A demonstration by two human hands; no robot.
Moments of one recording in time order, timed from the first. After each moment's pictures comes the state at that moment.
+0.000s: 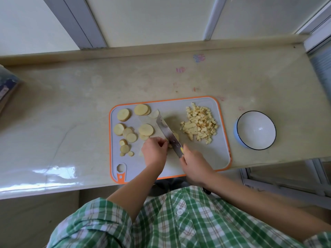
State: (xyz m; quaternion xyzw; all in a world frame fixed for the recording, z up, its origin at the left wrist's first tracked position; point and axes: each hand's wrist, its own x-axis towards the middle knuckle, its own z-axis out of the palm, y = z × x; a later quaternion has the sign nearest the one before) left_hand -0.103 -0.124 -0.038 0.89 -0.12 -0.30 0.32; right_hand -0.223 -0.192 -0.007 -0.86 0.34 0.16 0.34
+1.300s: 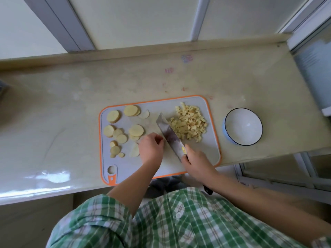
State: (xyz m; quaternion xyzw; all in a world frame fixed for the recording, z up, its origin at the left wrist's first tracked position) left_hand -0.112 -0.141 -0.038 0.90 -0.16 -0.27 0.29; right_hand -0.257 -0.206 -0.010 -0.86 0.36 0.10 0.34
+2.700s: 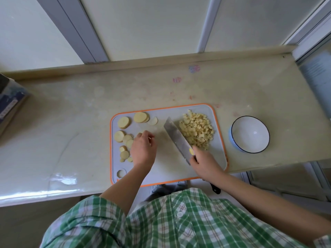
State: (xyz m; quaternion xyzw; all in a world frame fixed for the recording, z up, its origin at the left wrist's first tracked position) left_hand -0.070 -0.116 -0.034 0.92 -0.25 -0.15 0.25; right_hand -0.250 -0.221 -0.009 -0.85 0.38 0.10 0.36
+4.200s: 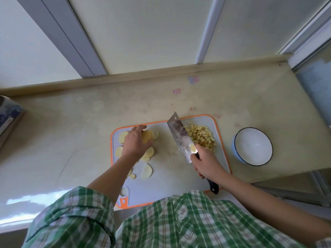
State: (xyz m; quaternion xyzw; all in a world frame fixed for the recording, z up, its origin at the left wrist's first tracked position) left_hand 0.013 -0.141 -0.021 0.87 -0.36 -0.23 0.25; right_hand -0.211 -0.247 0.010 -0.75 0.43 0.05 0.51
